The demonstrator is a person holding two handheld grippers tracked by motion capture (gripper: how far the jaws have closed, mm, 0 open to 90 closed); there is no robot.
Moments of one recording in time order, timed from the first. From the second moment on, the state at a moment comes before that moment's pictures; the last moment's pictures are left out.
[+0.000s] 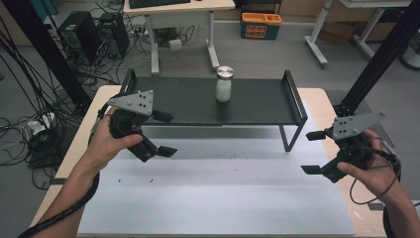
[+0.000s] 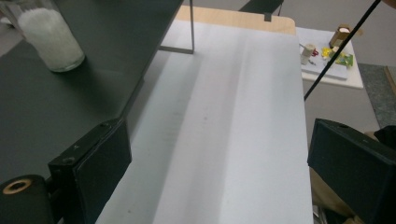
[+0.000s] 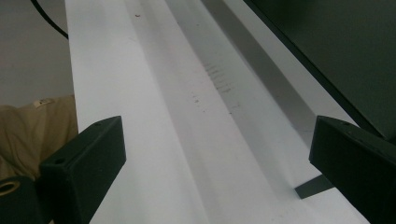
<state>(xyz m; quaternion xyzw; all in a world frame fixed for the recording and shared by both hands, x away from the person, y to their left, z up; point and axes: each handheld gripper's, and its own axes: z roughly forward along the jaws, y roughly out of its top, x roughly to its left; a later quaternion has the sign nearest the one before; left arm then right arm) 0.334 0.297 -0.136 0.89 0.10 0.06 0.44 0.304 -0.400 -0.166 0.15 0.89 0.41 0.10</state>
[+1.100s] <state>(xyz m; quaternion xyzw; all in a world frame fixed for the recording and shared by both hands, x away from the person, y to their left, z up) 0.334 0.292 -0.134 0.89 0.10 0.06 0.44 0.308 -0.393 -0.172 0.14 0.89 0.42 0.09</state>
